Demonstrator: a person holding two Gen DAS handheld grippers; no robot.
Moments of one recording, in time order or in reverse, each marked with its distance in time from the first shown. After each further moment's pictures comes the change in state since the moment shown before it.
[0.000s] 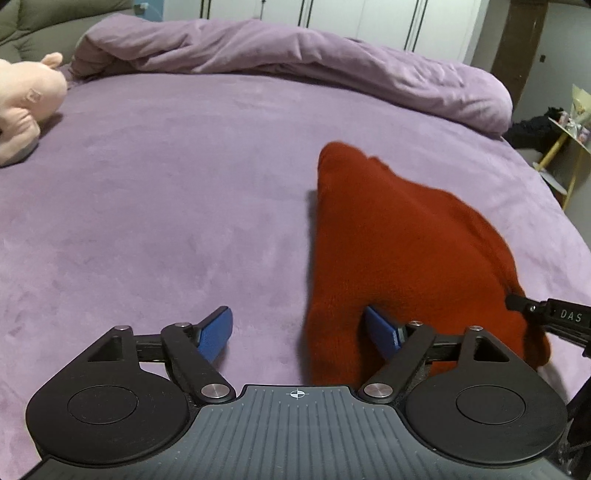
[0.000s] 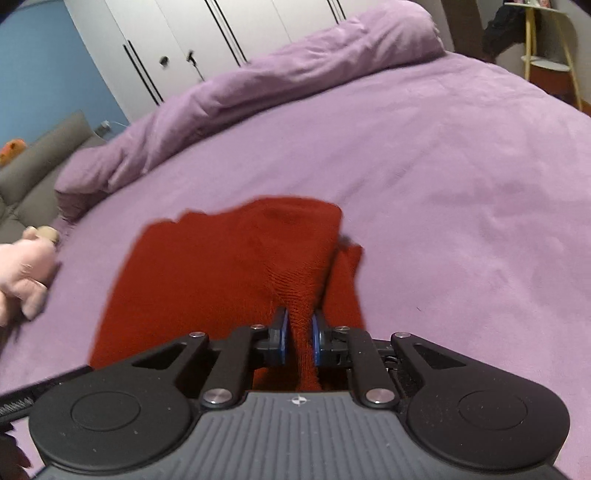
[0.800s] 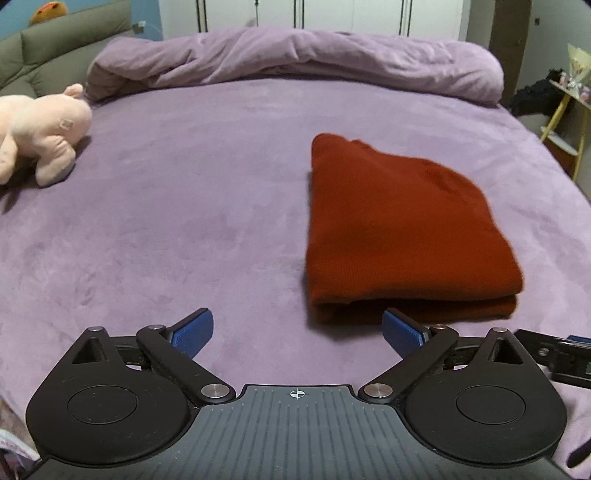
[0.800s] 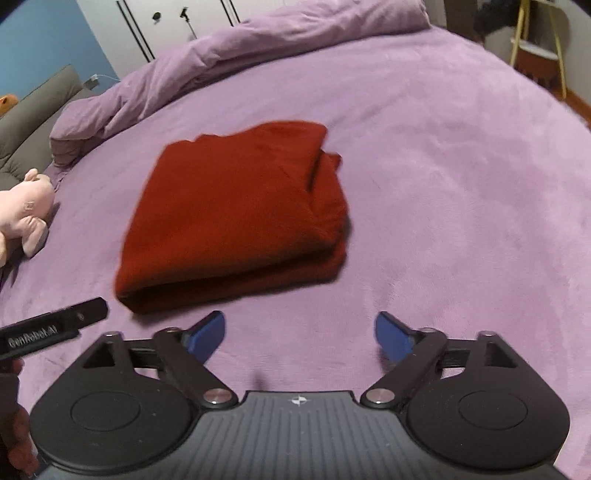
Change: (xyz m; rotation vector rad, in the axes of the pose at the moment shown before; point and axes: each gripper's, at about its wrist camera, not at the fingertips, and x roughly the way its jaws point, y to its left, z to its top) left arm -0.088 -0.028 -0.025 0.099 0.028 0.106; right arm -0.102 0.041 -0.050 -0.057 0.157 -0.111
